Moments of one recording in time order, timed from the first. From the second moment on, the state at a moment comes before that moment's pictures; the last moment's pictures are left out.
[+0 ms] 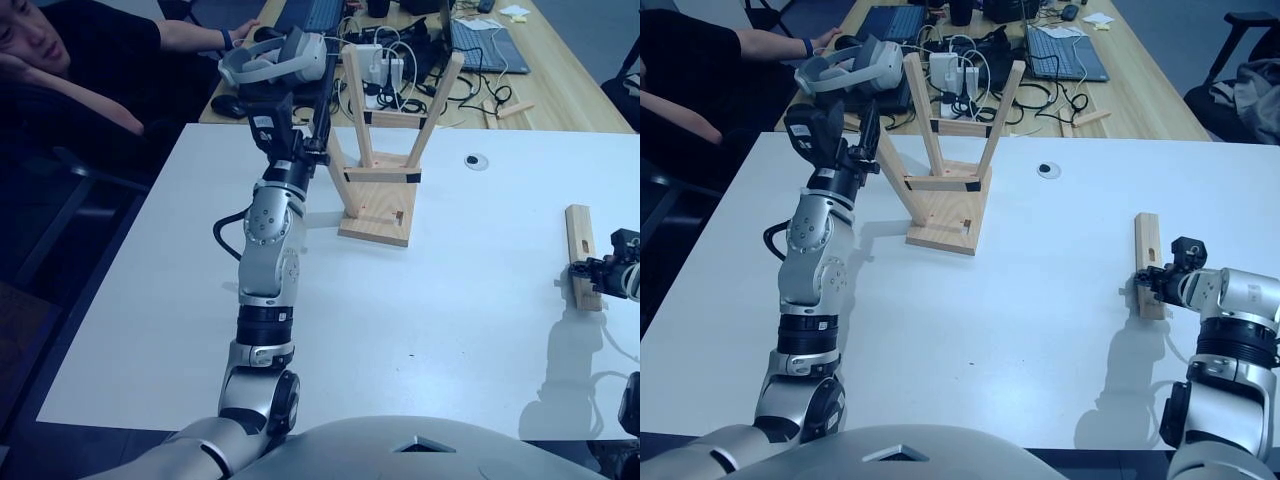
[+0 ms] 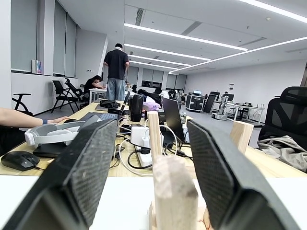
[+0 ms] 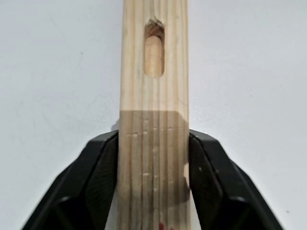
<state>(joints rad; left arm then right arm) -0.43 -0.01 0.04 -0.04 -0.15 0.13 -0.07 -0.34 -0.70 -0.33 0.46 0.24 1.10 0.35</state>
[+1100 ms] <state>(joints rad) -0.63 0.00 0.14 -0.26 -0.95 0.70 -0.24 -0.56 -0.49 -0.08 -0.20 0.29 0.35 0.51</state>
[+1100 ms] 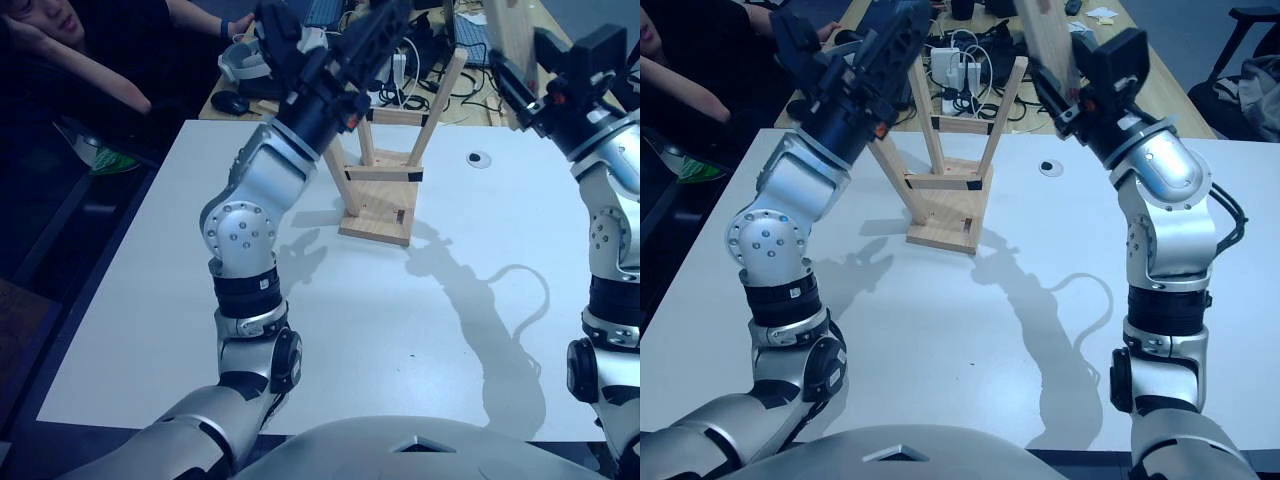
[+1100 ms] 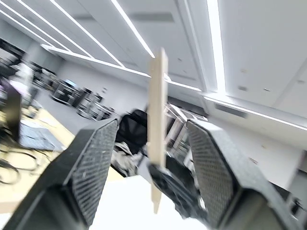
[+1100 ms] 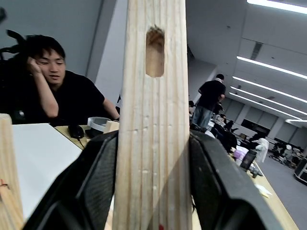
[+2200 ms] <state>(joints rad) -0.53 -0.02 0.04 -0.31 -0.88 0.69 -0.20 -0.48 -0.44 0.04 -0.38 0.39 0.49 0.60</state>
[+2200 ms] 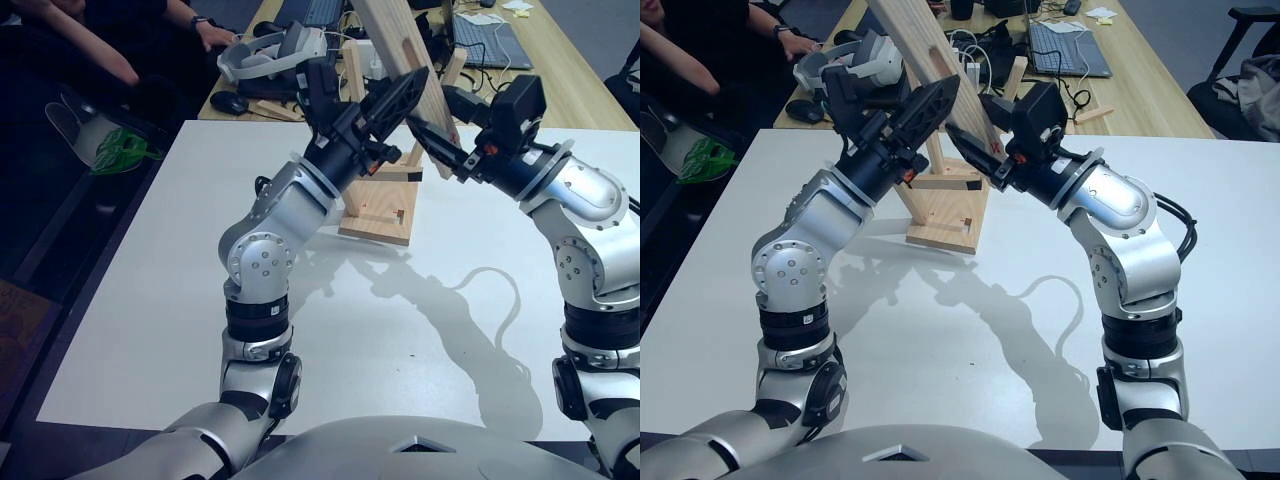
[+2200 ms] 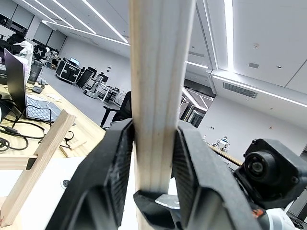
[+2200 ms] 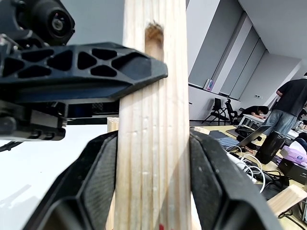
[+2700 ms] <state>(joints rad) -0.57 0.04 0.04 -0.28 -0.87 0.72 -0.23 -0.48 -0.60 0.06 -0.32 0.35 0.51 0.76</state>
